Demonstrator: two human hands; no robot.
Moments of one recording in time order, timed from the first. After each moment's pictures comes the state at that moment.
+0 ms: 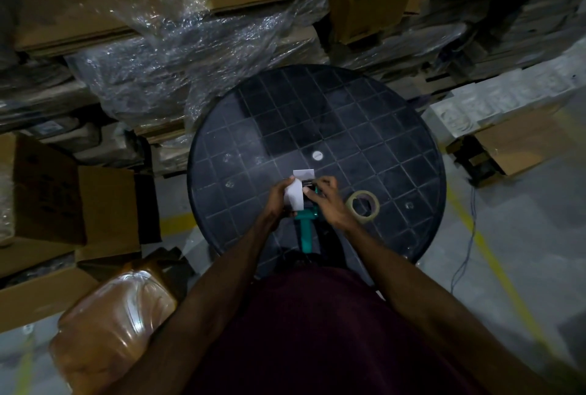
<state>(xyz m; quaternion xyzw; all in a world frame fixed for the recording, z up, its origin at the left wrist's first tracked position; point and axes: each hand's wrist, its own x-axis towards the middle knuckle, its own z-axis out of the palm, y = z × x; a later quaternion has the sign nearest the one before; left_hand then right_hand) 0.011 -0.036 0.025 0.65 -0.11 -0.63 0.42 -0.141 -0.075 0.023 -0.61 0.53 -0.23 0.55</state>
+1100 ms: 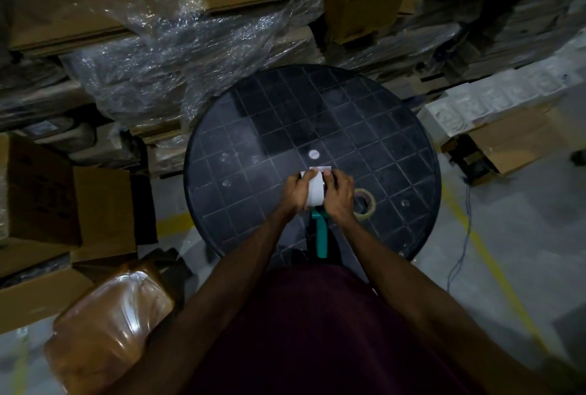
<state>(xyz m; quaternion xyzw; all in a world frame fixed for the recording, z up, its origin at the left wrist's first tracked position) -0.032 -0.050 0.068 0.67 -0.24 -0.56 0.42 -0.147 -0.072 0.041 -0.59 0.63 -0.34 0.38</state>
